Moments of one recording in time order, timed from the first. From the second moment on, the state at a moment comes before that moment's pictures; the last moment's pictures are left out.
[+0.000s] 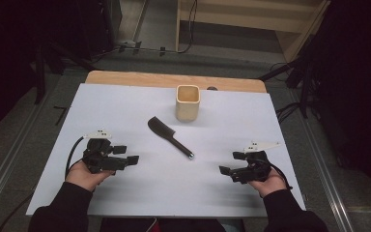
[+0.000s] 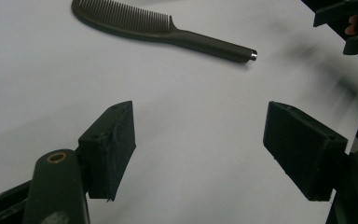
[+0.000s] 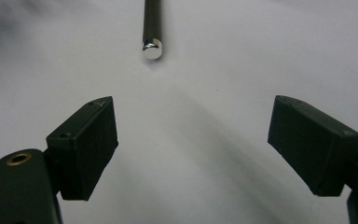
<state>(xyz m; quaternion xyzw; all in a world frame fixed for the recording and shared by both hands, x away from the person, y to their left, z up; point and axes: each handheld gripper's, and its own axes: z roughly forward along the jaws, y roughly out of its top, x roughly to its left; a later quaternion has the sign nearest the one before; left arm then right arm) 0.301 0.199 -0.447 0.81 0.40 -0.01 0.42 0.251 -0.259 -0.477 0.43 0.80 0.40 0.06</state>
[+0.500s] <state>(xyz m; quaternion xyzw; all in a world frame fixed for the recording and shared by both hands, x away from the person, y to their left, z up) 0.313 0.185 -0.434 0.81 0.40 -0.03 0.43 0.251 -0.259 -0.477 0.43 0.80 0.40 0.06</state>
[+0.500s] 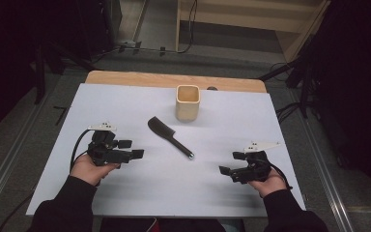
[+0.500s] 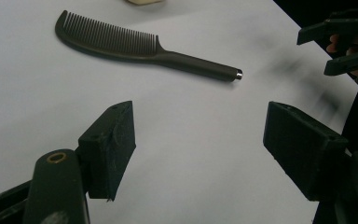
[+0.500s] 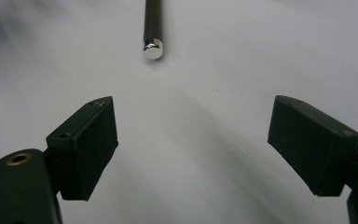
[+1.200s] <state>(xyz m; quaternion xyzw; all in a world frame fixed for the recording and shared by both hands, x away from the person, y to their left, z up) 0.333 0.161 -0.430 0.82 0.39 -0.03 0.42 0.251 -0.258 -0.477 0.43 0.81 0.40 0.06</state>
